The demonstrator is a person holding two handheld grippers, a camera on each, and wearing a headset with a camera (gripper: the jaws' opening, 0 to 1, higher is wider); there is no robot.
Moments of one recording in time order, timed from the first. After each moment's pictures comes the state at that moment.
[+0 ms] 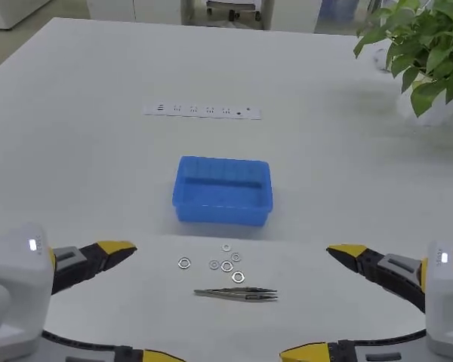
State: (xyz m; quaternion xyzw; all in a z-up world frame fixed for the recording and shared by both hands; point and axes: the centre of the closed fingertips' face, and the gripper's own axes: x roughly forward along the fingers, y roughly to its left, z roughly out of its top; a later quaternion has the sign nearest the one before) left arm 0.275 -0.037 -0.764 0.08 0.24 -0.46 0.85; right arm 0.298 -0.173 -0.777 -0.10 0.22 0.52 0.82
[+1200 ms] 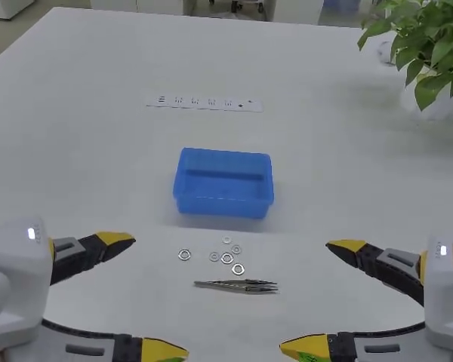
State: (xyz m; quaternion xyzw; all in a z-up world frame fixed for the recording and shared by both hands) left arm 0.275 -0.036 -0.765 0.08 0.24 -0.45 0.85; right arm 0.297 -0.174 -0.780 -0.10 0.23 0.52 0.82
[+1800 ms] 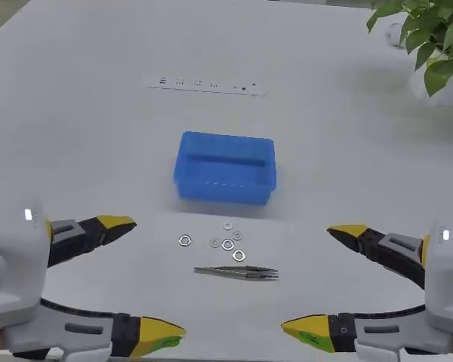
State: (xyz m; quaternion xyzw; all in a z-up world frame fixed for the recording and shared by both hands) left arm 0.284 -0.038 -0.764 0.08 0.23 -0.46 0.85; right arm 0.308 -0.174 -0.787 -0.12 0.23 0.52 0.81
